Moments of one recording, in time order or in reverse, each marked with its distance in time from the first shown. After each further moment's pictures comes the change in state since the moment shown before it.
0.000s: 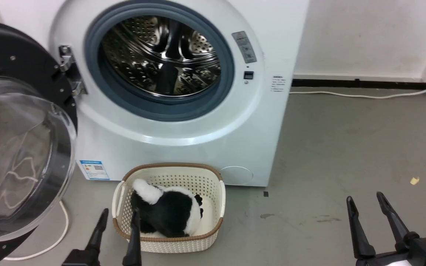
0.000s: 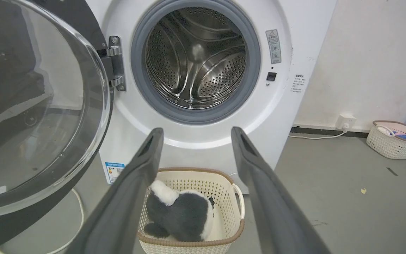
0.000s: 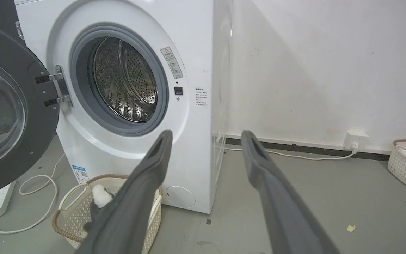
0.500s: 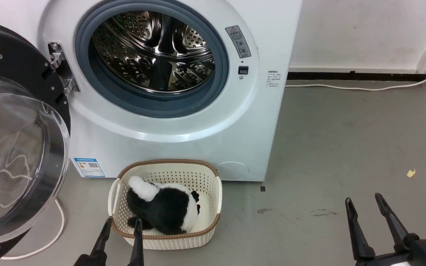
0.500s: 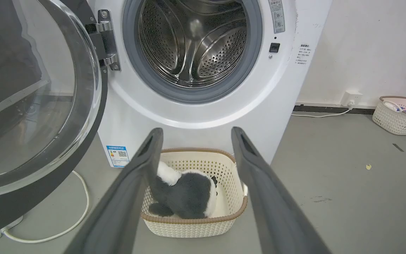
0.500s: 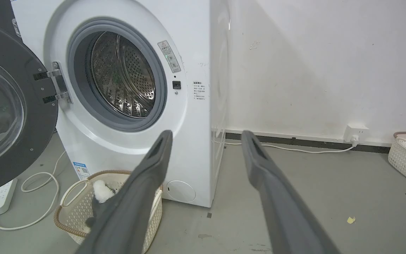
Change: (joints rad) left arm 0.007 -0.005 -0.026 0.065 0.040 0.027 -0.007; right arm 0.009 0.000 -0.001 -0.005 0.009 0.000 0.000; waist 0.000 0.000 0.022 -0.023
